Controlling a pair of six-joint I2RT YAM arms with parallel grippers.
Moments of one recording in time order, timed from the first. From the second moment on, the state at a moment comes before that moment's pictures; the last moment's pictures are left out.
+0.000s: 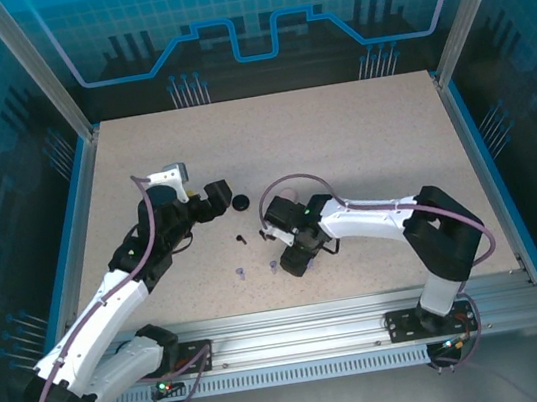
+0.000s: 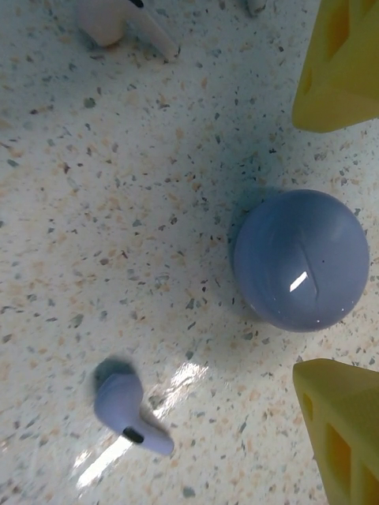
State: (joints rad) left arm -0.41 0.95 0.74 -0.21 -0.04 -0.56; right arm 0.92 1.72 1.10 -0.77 0.04 0.03
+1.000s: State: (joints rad) left arm -0.41 0.95 0.74 -0.21 -0.01 -0.56; right arm 0.97 1.79 1.10 -0.80 0.11 0.41
